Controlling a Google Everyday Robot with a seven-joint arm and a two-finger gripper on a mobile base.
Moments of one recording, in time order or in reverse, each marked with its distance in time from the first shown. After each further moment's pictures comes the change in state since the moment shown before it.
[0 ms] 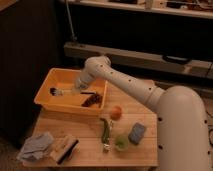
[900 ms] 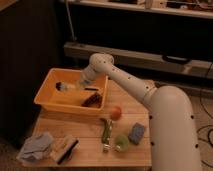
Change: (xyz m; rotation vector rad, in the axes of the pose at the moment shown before) arm -0.018 0.033 -0.004 0.010 0.014 0.078
